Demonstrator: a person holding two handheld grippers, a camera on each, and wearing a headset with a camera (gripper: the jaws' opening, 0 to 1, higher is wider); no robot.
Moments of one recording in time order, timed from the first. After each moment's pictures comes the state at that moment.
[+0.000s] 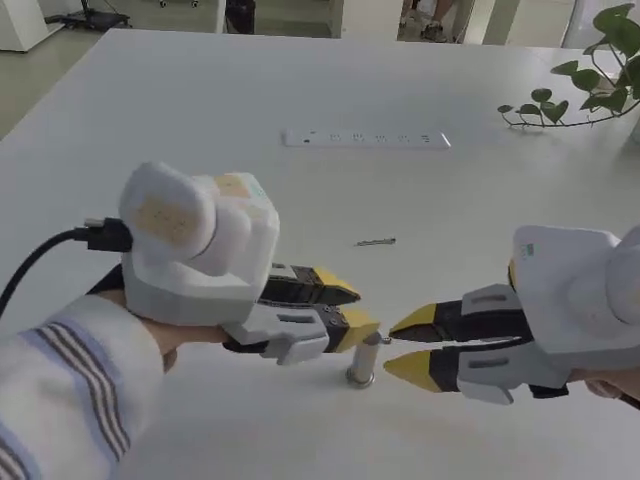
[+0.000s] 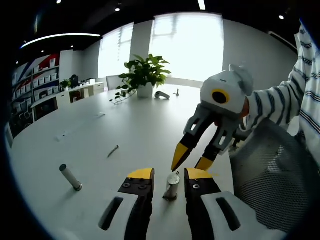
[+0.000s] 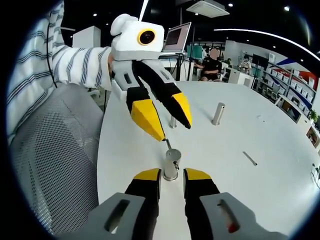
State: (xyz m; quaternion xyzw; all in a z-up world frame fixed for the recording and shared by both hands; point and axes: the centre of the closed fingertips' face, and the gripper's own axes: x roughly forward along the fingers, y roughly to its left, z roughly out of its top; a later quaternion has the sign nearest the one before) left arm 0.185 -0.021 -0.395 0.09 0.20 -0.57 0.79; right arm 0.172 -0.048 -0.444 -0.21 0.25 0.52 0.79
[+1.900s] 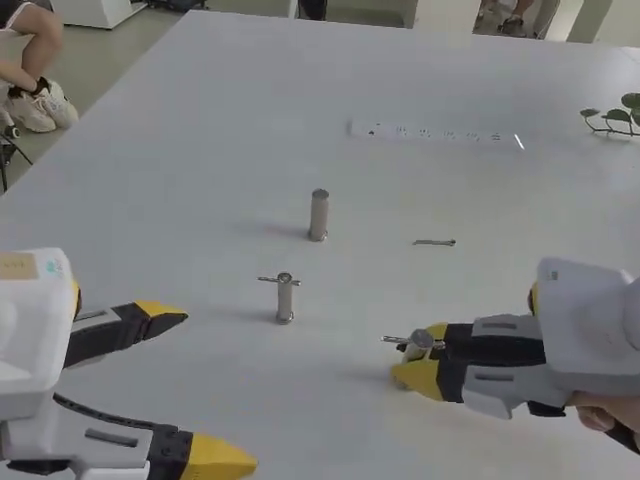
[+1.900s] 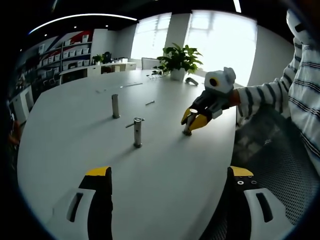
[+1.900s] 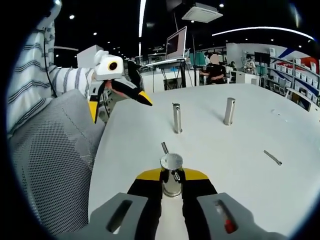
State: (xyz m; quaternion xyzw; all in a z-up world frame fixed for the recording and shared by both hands) left arm 0.140 0.115 -0.446 0.04 0.29 -0.45 0.84; right arm 0.183 -0.018 -0.472 -0.13 0.23 0.57 0.78
